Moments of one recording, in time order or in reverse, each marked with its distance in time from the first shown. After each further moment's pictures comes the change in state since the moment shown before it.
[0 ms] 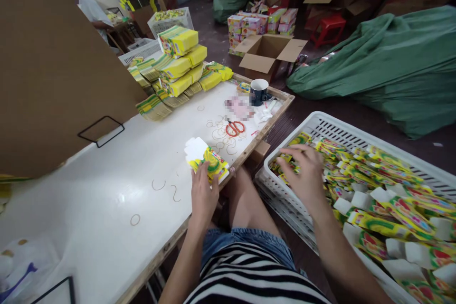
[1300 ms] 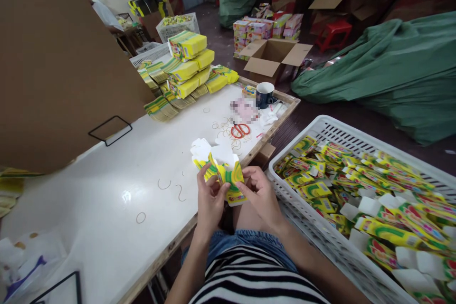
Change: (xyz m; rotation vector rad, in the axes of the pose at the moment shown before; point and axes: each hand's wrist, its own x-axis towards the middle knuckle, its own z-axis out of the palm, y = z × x) left_hand -0.014 0.024 -0.018 -0.889 -0.133 -0.326; right_hand -0.049 -0.076 0.056 0.896 -0.385 0.384
